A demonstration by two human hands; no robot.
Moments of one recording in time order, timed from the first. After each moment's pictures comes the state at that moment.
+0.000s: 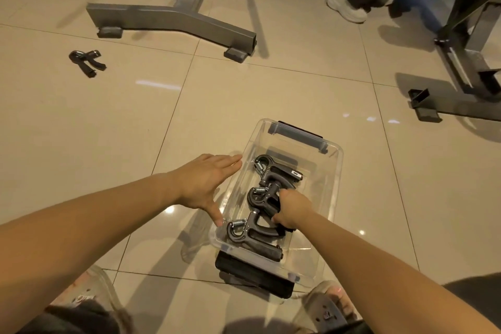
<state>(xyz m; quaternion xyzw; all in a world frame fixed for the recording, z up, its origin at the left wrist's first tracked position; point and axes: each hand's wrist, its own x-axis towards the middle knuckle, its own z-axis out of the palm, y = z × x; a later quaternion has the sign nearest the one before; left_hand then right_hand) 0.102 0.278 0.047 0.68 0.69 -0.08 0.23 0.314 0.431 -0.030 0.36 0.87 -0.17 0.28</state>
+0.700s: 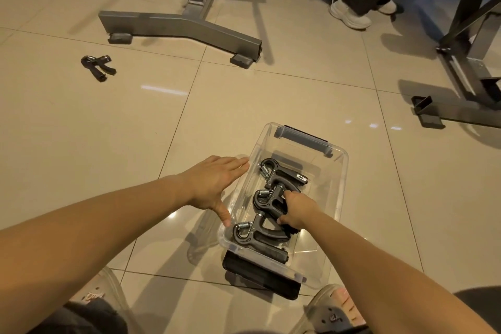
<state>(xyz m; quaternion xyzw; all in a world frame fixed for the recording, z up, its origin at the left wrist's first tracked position) 0.105 0.275 0.052 0.68 0.69 -0.09 0.23 0.312 0.437 -0.038 0.36 0.87 -0.17 0.29</state>
